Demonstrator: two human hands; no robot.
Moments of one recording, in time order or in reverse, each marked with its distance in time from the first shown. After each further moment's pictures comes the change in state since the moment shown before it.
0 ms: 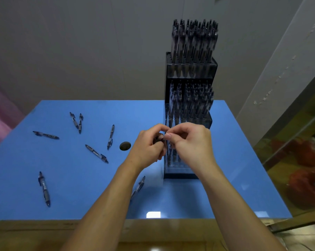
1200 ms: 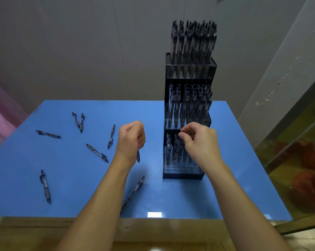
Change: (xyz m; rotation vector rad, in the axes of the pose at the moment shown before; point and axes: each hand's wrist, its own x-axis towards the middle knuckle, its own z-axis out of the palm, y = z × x) left_hand 0.001 -0.002 -0.017 -0.331 0.368 -0.073; right_hand 0.021 0.041 -0.015 -0.266 0.037 -0.053
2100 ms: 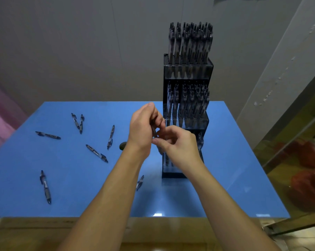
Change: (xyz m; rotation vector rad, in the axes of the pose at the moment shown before) left_hand 0.003 0.040 0.043 -0.231 -0.053 0.010; right_hand -0.023 -0.033 0.024 0.412 -0.158 0.032
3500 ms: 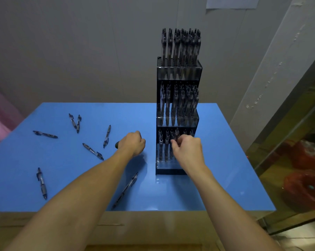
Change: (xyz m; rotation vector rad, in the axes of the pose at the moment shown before) left_hand 0.048 -0.125 -0.086 1.561 -0.156 -0.231; right_hand 0.003 0.058 -0.025 -0.576 0.157 0.089
